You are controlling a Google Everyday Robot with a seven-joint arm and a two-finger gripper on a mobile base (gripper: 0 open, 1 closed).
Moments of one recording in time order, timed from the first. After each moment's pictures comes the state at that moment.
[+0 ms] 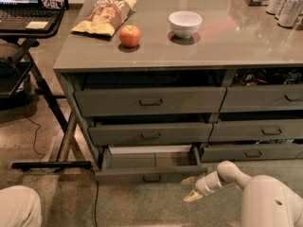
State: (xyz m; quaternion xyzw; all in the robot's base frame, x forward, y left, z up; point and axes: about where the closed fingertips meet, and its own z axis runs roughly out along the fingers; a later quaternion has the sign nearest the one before) arm 0.531 -0.194 0.171 -0.66 0.65 0.25 0.28
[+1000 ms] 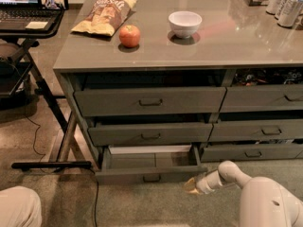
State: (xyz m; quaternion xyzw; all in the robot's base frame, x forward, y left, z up) arm 0.541 -0.199 0.166 -0.66 0.65 0.24 0.29
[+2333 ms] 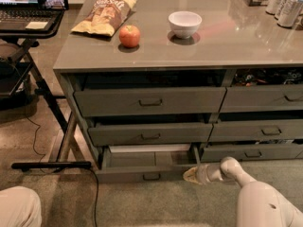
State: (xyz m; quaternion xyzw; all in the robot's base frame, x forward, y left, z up) arm 0.604 -0.212 0.173 -0.64 0.65 0.18 0.36
